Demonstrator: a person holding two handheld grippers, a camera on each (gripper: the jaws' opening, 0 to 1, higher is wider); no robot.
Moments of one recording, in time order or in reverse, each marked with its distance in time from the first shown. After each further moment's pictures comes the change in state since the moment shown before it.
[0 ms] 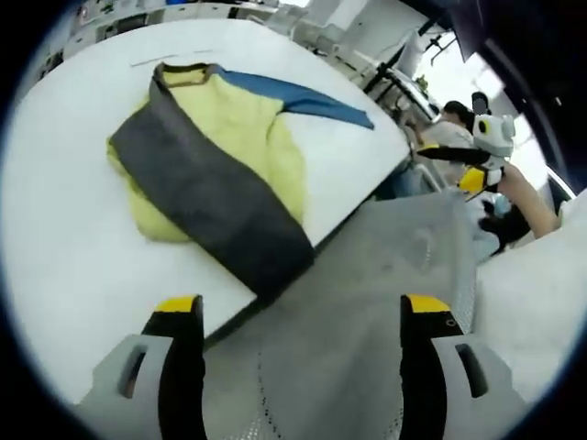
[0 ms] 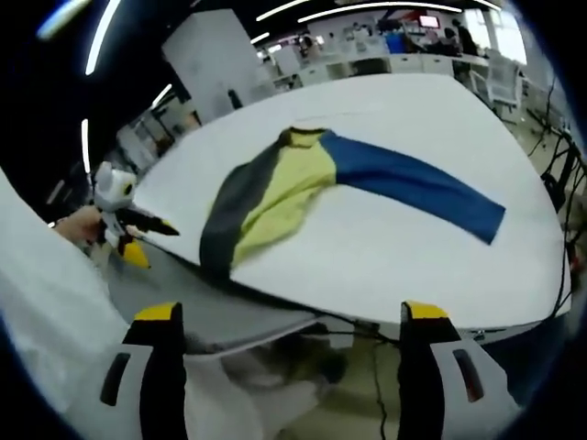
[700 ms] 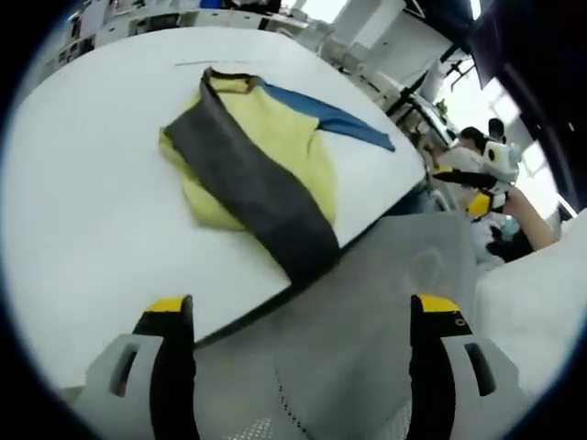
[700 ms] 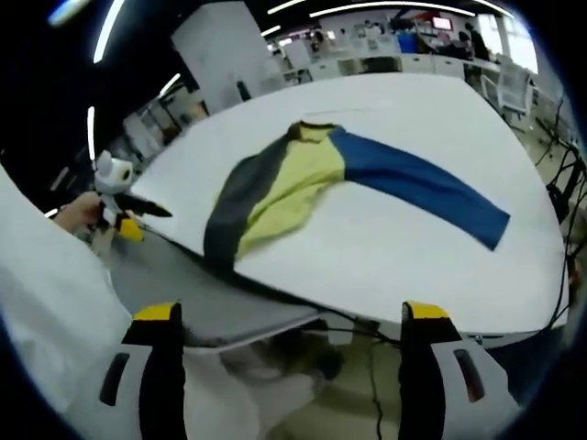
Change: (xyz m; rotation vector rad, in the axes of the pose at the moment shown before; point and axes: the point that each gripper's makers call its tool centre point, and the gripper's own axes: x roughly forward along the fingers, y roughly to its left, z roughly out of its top) left arm -0.034 0.025 -0.007 -0.098 -0.080 0.064; right arm -0.001 0.002 -0.001 -0.044 0.031 0.019
